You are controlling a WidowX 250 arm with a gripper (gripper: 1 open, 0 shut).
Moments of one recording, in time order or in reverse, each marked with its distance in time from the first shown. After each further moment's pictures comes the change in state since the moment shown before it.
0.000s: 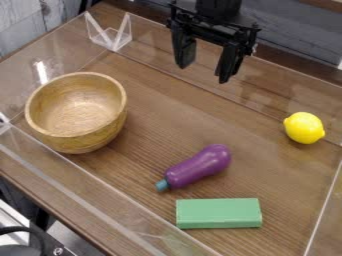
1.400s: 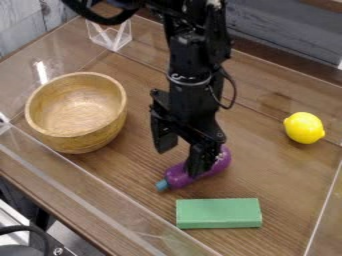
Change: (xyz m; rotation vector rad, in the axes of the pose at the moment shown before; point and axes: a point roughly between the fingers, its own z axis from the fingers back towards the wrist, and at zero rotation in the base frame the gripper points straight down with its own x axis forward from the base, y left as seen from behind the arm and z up) arm -0.069 -0.029 -0.071 -0.012 0.000 -0.297
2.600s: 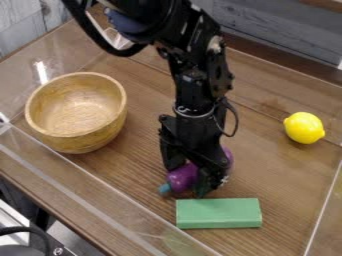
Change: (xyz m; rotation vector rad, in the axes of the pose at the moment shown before) arm 0.011 -0.003 -0.035 -0.012 -0.049 0.002
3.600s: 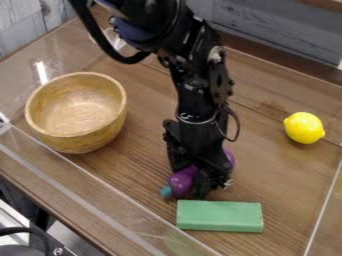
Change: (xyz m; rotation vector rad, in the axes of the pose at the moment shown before) arm 0.004 0.000 -0.011 -0.011 -0.020 -0.005
